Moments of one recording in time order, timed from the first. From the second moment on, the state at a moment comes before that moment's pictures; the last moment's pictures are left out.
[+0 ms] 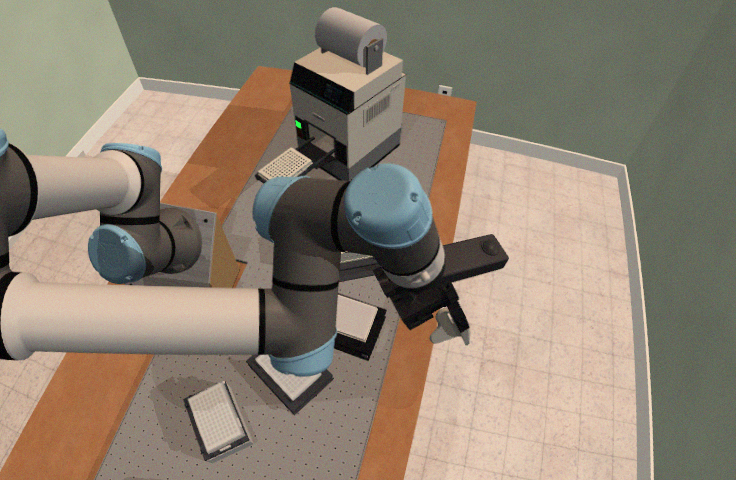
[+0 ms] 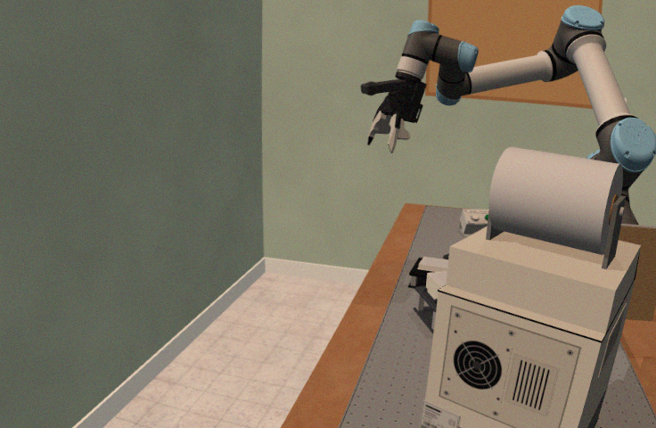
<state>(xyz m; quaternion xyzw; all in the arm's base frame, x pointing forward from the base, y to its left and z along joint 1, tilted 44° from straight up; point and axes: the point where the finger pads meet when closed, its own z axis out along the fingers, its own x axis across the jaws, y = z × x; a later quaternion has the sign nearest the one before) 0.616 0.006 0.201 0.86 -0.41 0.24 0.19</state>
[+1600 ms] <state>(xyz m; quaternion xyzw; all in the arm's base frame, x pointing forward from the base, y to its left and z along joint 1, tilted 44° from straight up) 0.500 -0.030 0.063 0.86 -0.38 0.17 0.30</state>
